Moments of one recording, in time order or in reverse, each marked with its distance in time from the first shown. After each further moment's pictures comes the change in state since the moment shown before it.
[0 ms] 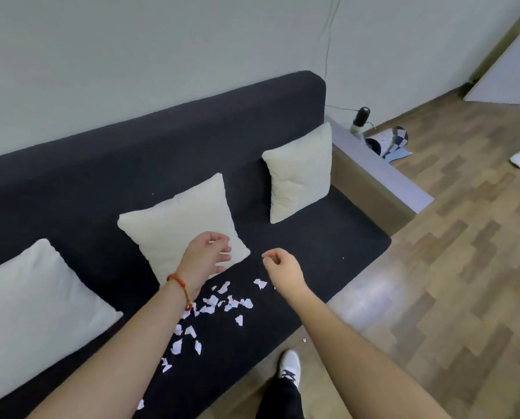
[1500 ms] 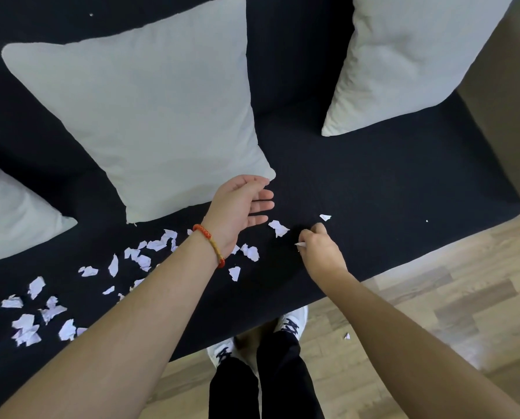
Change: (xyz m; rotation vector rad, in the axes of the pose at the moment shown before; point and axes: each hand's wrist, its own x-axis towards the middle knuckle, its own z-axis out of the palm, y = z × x) left_hand 0.191 -0.169 0.112 -0.335 0.104 -0.232; right_hand 0.214 0.272 0.058 -0.847 -0.259 -0.210
